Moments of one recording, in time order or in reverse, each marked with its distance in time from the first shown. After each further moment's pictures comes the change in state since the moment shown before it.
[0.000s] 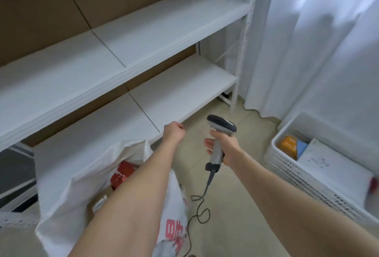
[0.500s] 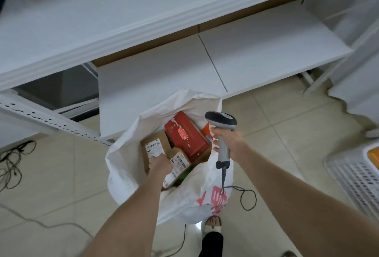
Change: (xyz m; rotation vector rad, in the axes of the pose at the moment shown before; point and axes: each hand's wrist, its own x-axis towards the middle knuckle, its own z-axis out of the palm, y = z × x) left_hand -0.012 -0.375 -0.027 0.283 -0.219 -0.643; right_hand 0.070 0.177 0.200 -0.442 -0.200 0.253
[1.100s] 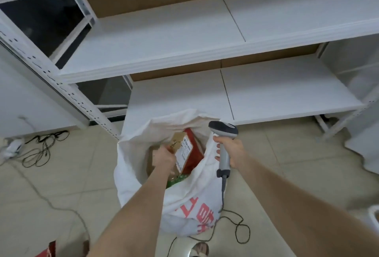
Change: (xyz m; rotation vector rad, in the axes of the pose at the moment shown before) left_hand -0.100 0.036 -0.024 -0.648 0.413 -0.050; right_hand -0.060 -0.038 -0.044 -0.130 -0.114 -0.079
